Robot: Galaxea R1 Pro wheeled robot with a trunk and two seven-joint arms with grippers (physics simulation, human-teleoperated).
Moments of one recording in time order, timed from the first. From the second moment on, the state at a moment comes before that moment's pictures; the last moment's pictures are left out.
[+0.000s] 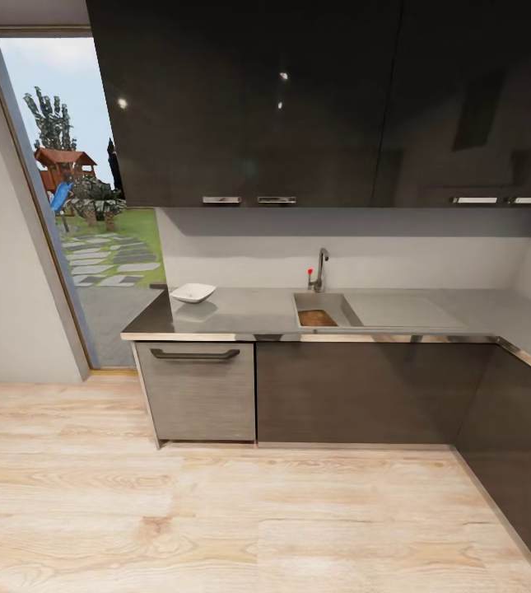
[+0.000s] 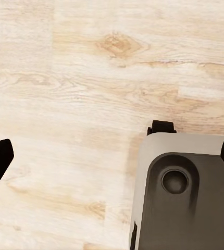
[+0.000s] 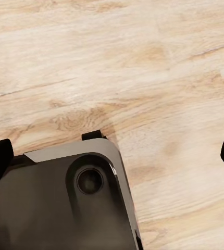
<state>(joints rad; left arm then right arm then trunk) -0.24 0.07 -0.18 0.07 0.23 -0.14 0.10 -0.04 -0.02 0.02 -0.05 -0.24 -0.38 -0.07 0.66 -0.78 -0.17</state>
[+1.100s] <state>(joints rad) -0.24 0.07 -0.18 0.07 0.23 -0.14 0.10 -0.04 -0.02 0.02 -0.05 -0.24 -0.38 -0.07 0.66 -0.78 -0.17</state>
